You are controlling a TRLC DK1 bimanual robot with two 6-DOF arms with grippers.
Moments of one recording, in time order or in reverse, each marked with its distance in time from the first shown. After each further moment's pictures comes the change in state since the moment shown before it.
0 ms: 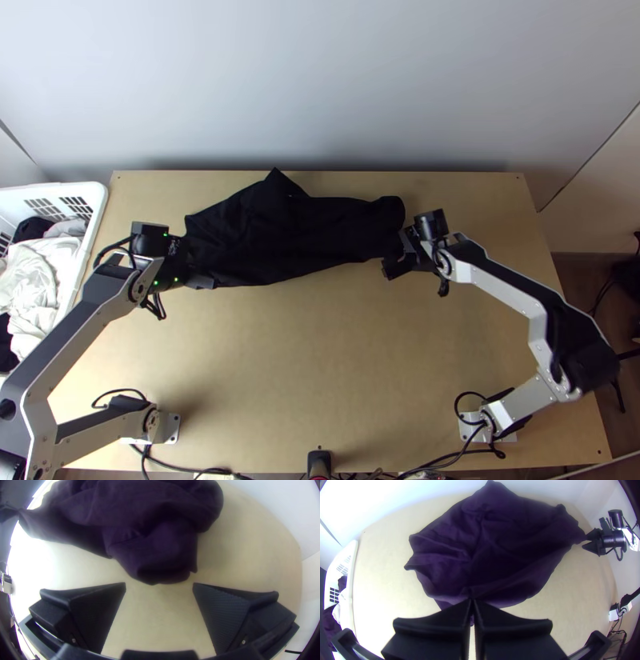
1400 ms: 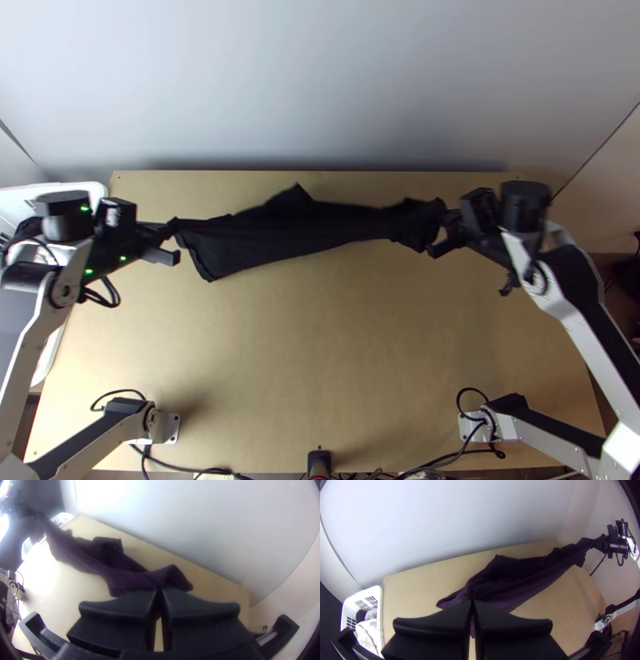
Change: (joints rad) left arm 0.095 -0.175 0.369 -0.233 0.103 0.082; right arm -0.055 -0.501 0.214 -0.289 0.009 -0.105
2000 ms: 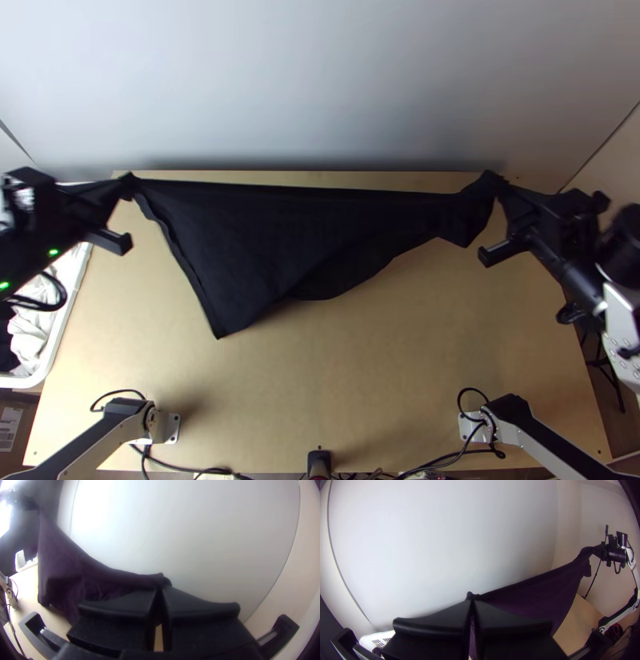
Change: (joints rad) left arm 0.022 -0.041 0.390 -0.081 0.052 0.032; right arm 0.043 -0.242 0.185 -0.026 0.117 -0.095
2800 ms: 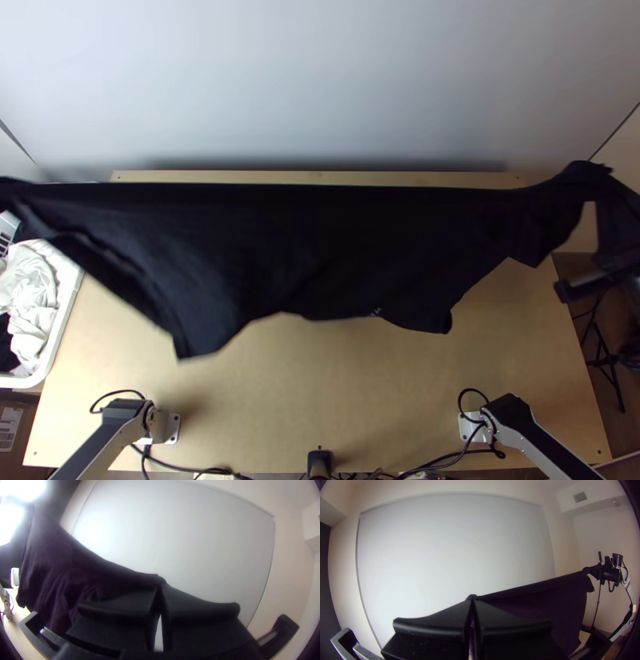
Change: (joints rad) left arm 0.050 -0.134 0.384 -0.057 0.003 -0.068; right arm 0.049 -0.165 0.132 0.108 0.032 -0.085
